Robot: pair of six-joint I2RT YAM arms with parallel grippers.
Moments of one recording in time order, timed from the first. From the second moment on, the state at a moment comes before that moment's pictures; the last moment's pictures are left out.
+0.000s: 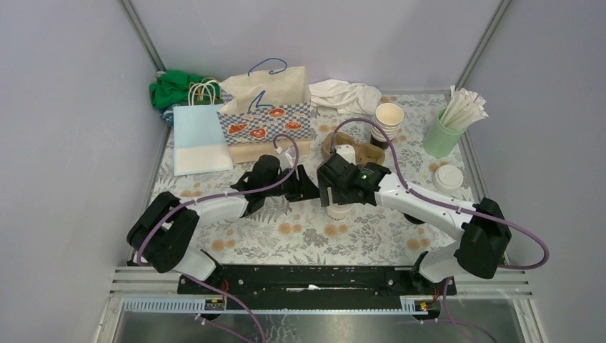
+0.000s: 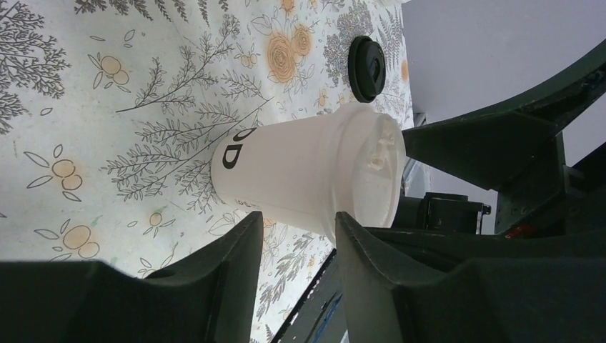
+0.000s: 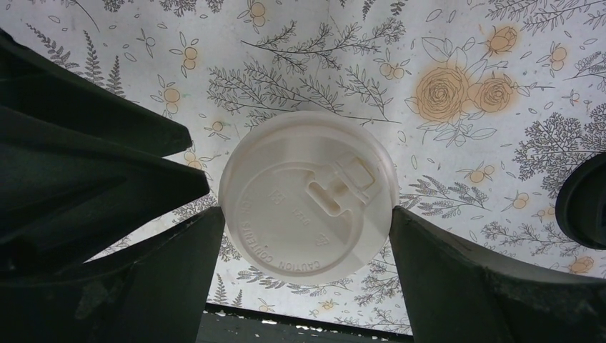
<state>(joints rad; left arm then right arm) -0.64 1.46 0.65 0.34 0.50 -0.88 0.92 1.46 1.15 -0.82 0.35 0.68</state>
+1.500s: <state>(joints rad) -0.67 1.39 0.67 0.24 0.49 -0.85 0.90 1.28 1.11 -0.80 0.34 0.66</state>
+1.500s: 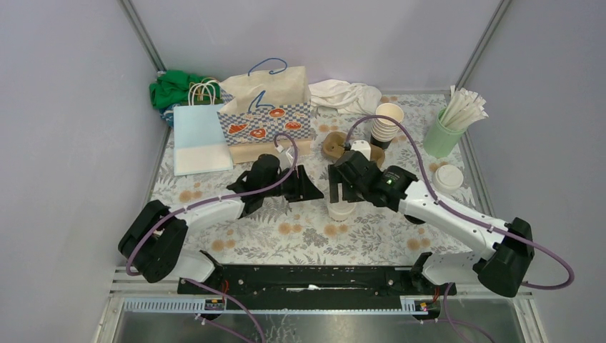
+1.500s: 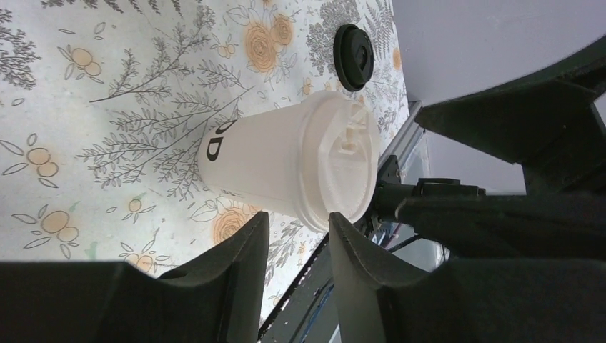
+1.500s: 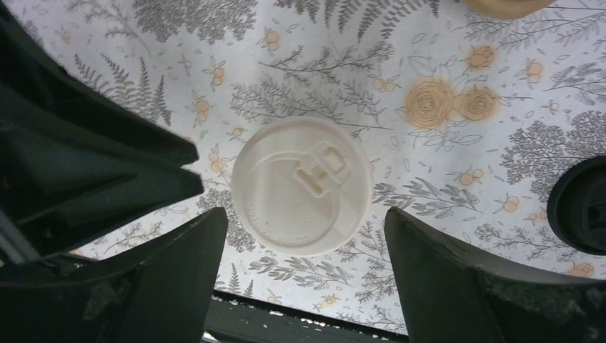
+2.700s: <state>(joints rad) -0.73 1.46 0.58 0.45 0.52 -0.97 0.69 1.20 0.88 -0.63 -0.02 0.63</state>
